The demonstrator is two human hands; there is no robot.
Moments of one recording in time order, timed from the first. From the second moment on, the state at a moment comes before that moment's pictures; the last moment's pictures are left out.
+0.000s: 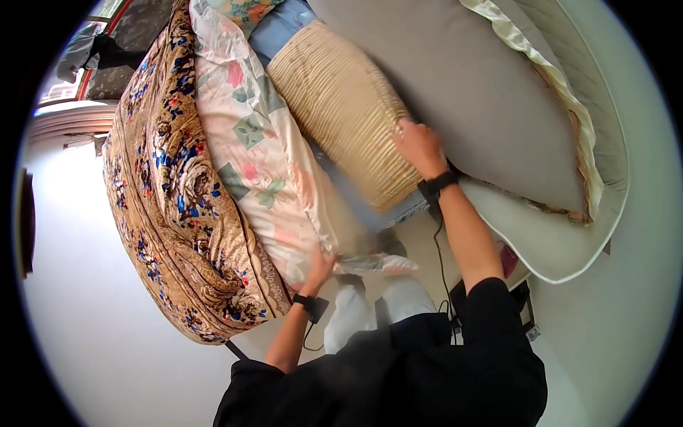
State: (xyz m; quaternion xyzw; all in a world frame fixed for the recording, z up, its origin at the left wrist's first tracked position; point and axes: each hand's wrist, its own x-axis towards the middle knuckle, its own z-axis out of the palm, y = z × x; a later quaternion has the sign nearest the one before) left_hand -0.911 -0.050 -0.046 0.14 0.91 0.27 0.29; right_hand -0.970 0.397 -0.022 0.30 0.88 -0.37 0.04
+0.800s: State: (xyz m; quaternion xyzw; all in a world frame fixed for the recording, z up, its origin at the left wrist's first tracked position) left_hand -1.104 0.092 0.183 0.04 0.97 0.24 0.07; right_hand -0.893 0.258 0.063 0.12 0.74 -0.64 -0.19
